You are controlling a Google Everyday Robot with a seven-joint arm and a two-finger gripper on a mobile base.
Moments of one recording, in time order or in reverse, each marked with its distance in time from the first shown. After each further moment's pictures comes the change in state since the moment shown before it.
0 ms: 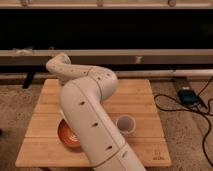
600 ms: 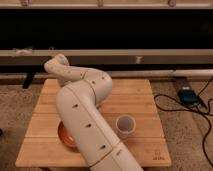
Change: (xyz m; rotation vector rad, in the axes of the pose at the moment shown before) arm -0.007 -0.005 0.008 0.044 -0.057 -0.011
